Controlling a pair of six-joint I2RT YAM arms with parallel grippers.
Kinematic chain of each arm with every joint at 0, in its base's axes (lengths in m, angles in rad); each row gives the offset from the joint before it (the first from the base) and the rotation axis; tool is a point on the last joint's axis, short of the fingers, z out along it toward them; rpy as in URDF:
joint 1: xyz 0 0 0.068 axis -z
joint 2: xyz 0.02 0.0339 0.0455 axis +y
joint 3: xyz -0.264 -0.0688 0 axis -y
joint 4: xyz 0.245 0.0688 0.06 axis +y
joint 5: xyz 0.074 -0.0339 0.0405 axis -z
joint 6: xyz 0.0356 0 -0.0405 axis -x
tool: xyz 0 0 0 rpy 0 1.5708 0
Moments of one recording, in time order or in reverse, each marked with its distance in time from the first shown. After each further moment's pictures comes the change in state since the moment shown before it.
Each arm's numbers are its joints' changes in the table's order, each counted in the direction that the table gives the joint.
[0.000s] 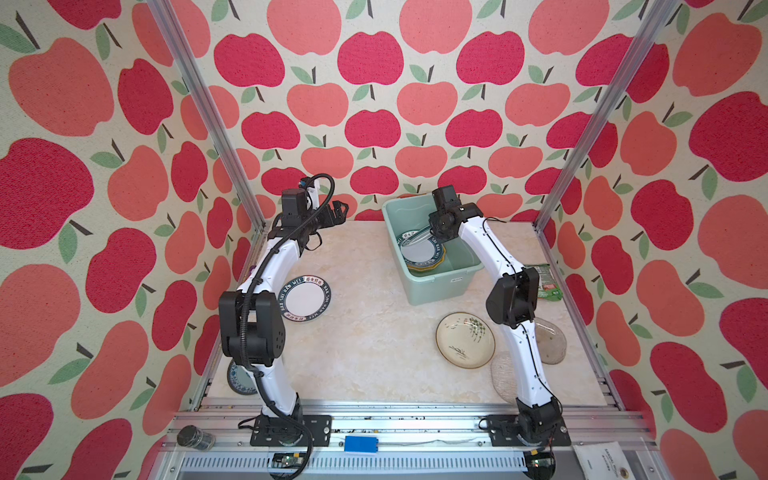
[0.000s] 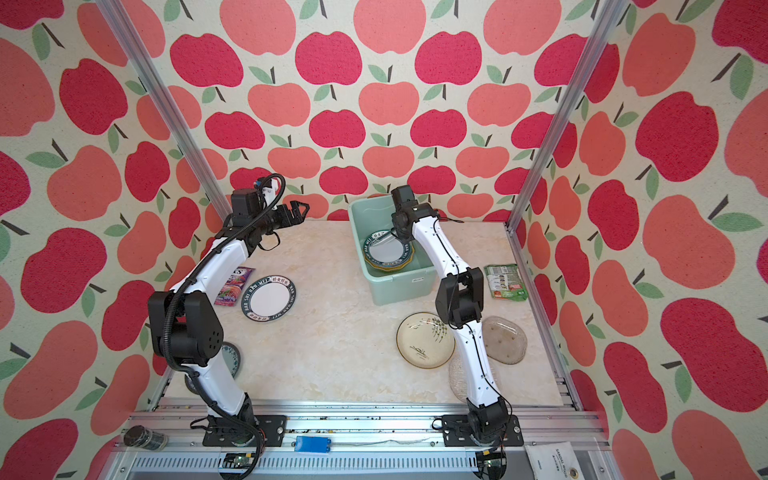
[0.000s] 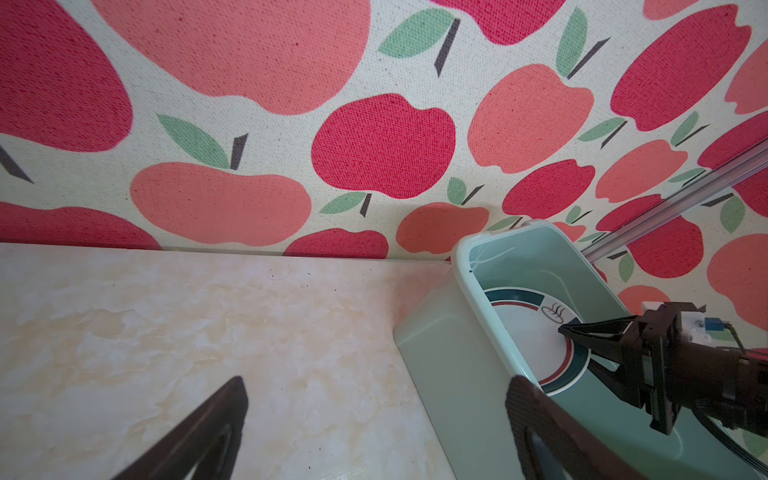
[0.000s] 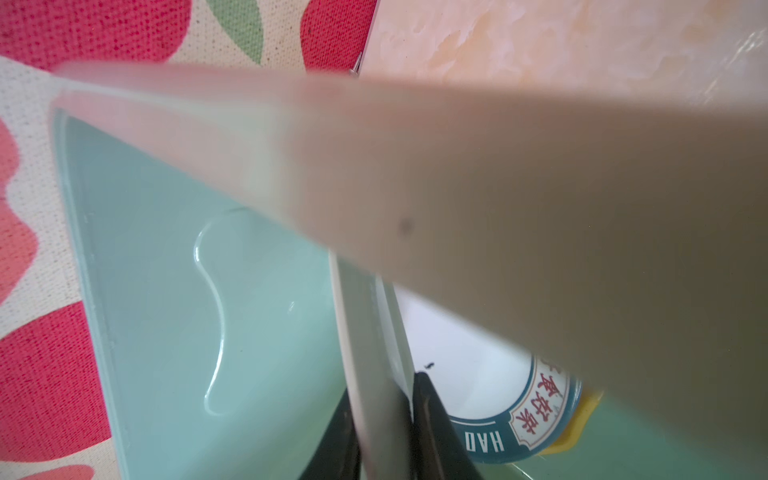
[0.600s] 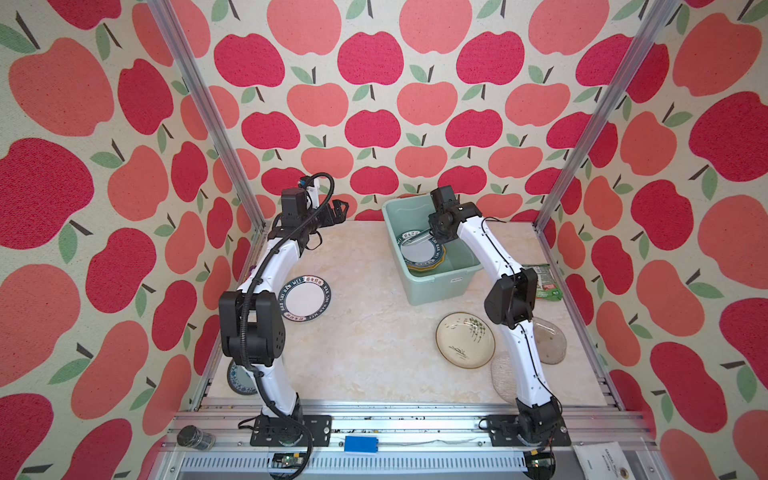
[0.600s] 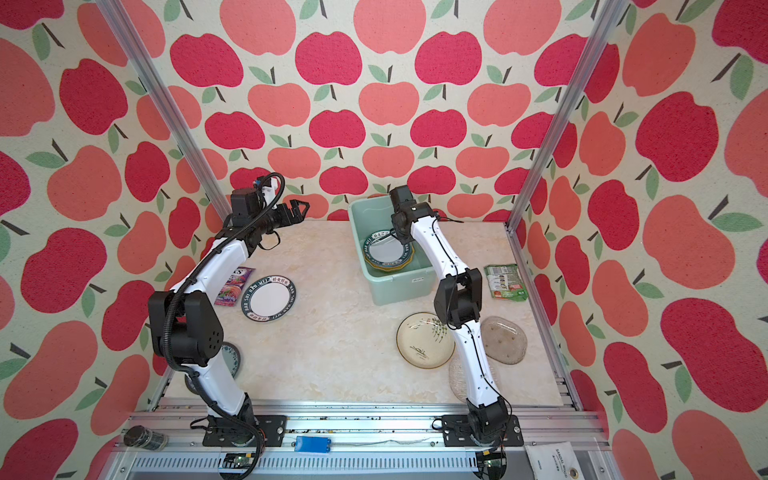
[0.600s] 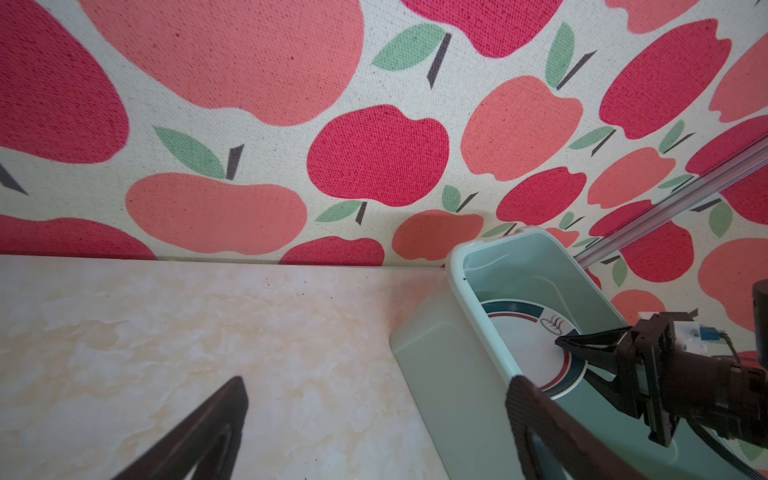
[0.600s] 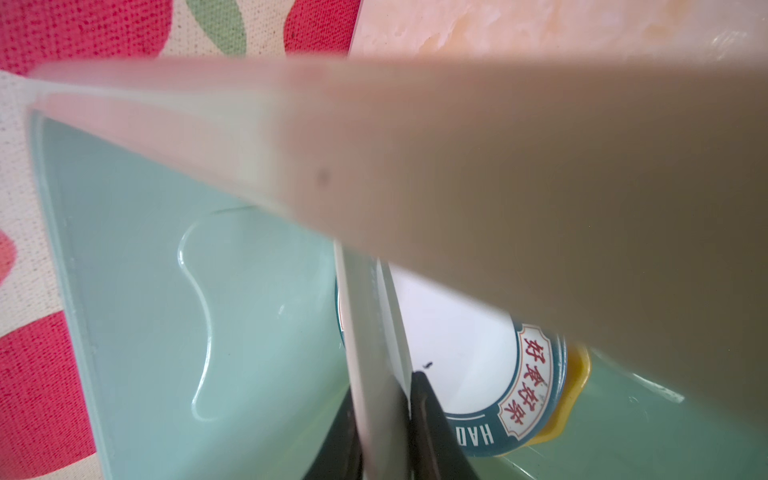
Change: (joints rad) left arm 0.000 0.000 -0.003 -0.028 0.006 0.013; right arm -0.010 0.013 0.035 0.048 0.031 -0.025
